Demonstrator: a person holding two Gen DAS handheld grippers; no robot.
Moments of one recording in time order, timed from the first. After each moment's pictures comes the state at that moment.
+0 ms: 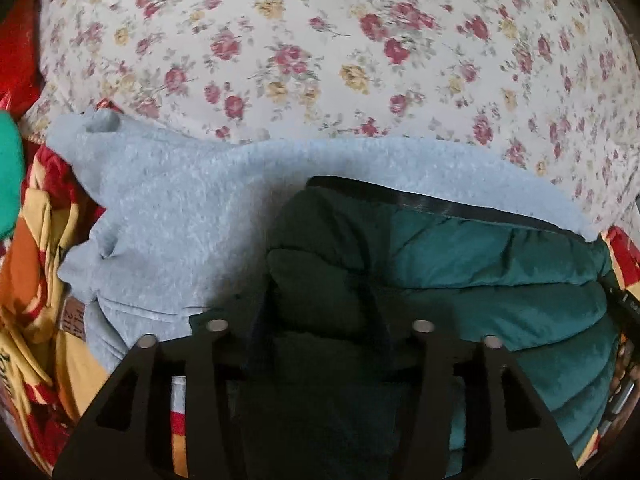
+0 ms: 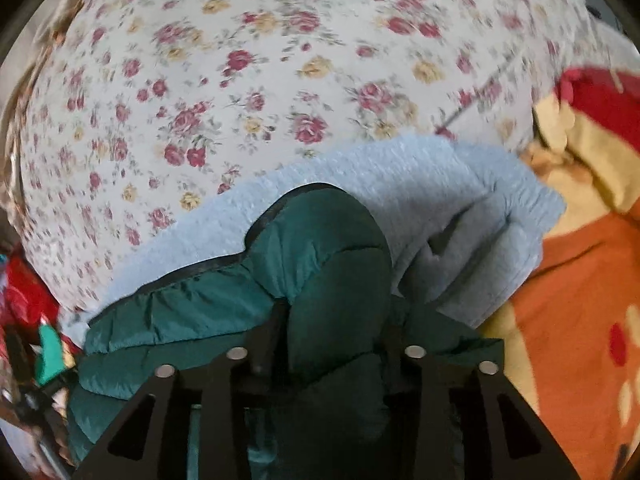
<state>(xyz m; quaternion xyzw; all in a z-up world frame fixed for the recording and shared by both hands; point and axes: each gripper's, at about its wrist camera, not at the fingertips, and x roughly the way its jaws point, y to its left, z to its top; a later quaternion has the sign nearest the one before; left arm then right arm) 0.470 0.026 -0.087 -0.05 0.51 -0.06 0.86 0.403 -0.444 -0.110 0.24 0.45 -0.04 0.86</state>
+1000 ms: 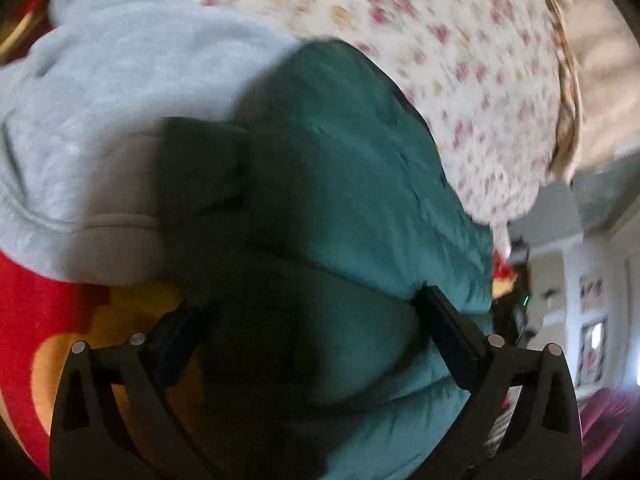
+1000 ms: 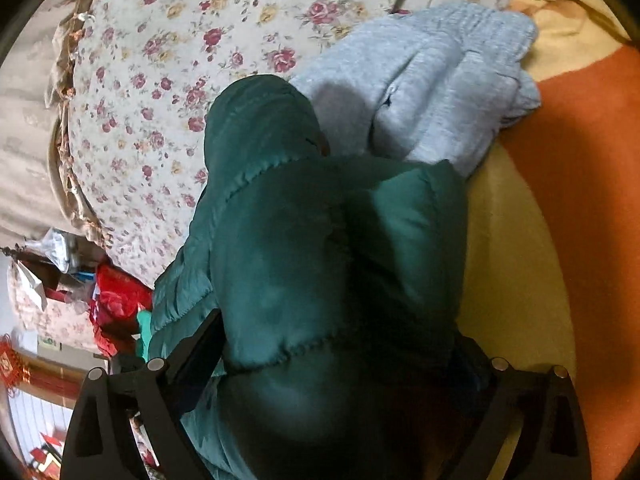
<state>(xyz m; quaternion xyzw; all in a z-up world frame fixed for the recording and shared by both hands) 0.408 0.066 -0.119 -0.26 0.54 -0.26 0.76 0.349 -0.479 -0.152 0.39 0.48 0.11 0.78</state>
